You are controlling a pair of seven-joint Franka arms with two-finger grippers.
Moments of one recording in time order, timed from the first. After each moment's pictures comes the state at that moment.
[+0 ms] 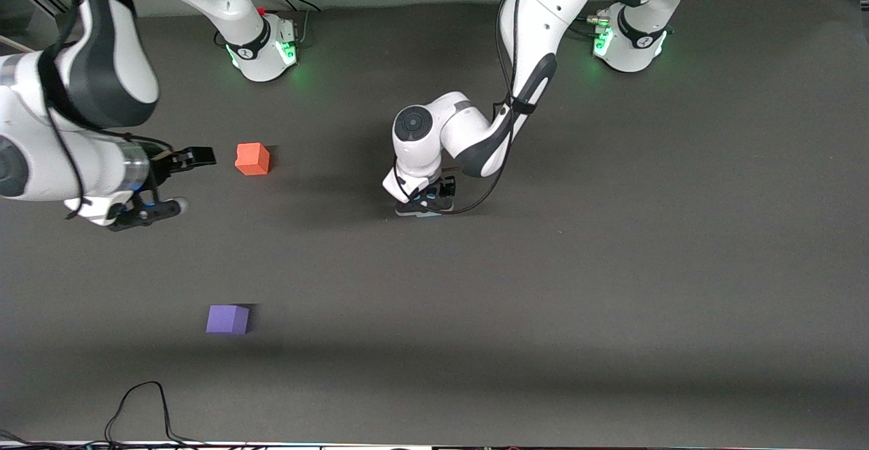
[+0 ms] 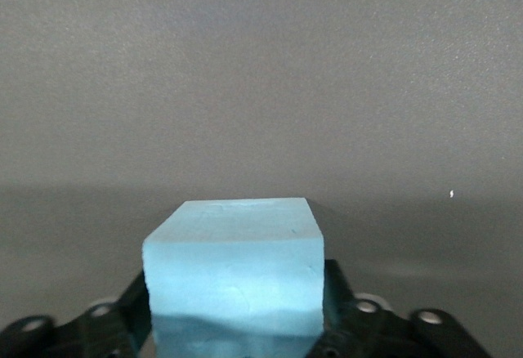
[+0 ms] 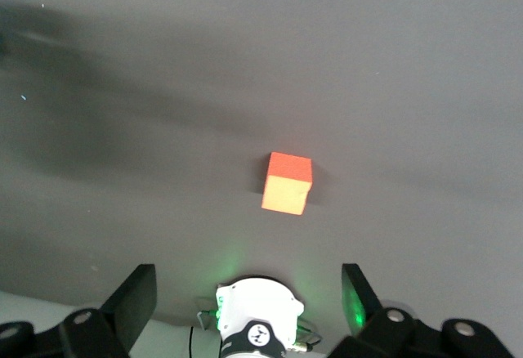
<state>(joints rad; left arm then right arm) -0.87 0.82 -0.04 -1.48 0.07 2.33 -1.02 0.17 0.17 -0.05 -1.70 0.04 1.42 -0.10</state>
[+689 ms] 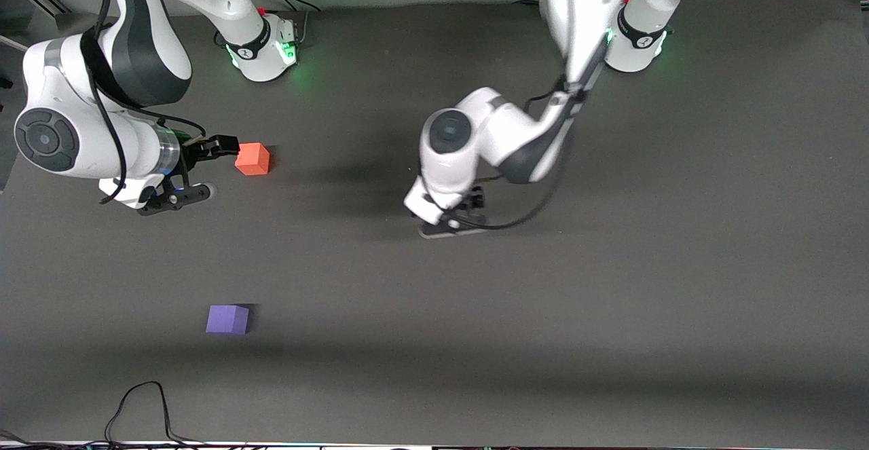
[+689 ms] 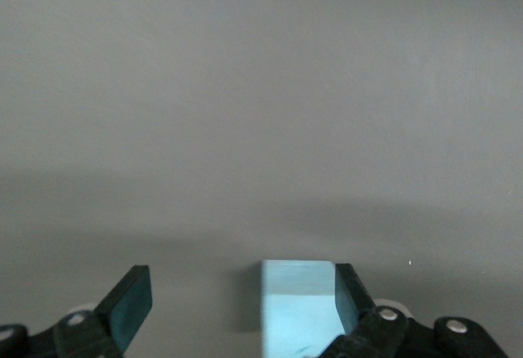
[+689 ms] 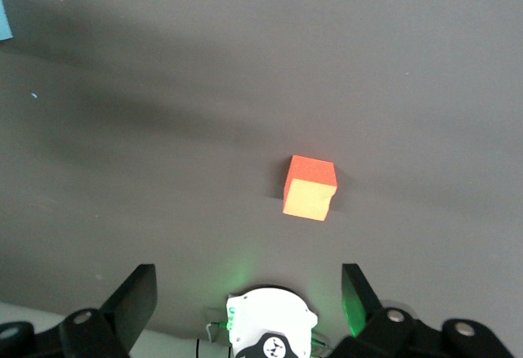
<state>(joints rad) -0.68 0.62 -0.03 -1.44 -0.04 2.10 -0.83 0.21 0.09 -0.05 -1.83 0.06 1.51 -0.07</state>
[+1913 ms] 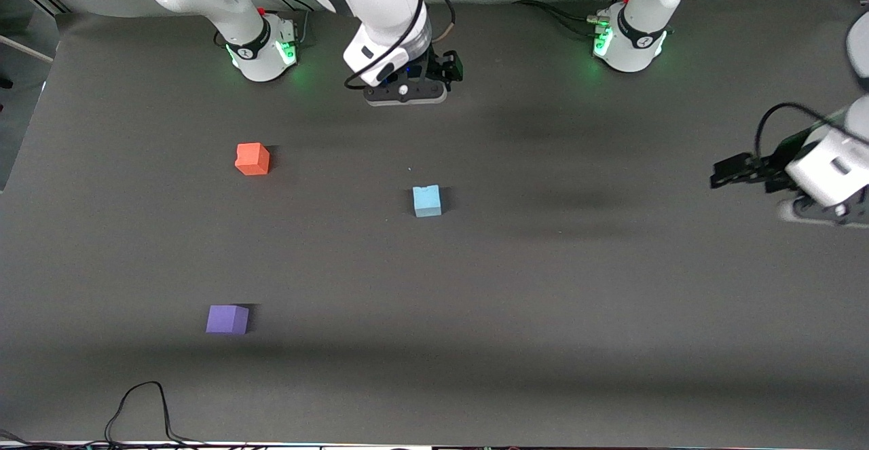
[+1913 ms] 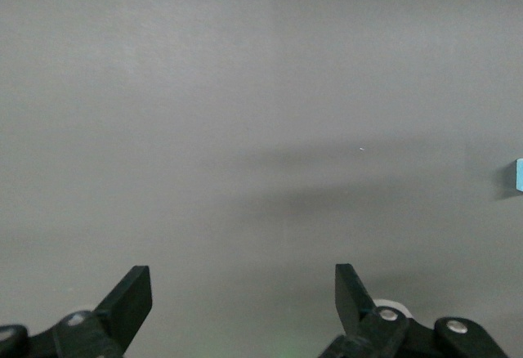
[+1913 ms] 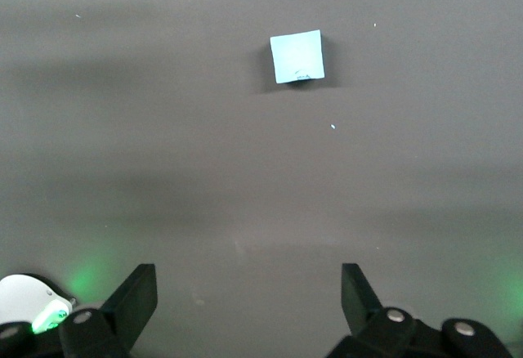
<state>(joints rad) 0.02 0.07 -0.02 -1.65 -0.09 1.64 0.08 0.88 0.23 -0.04 -1.57 0.21 1.75 0.86</state>
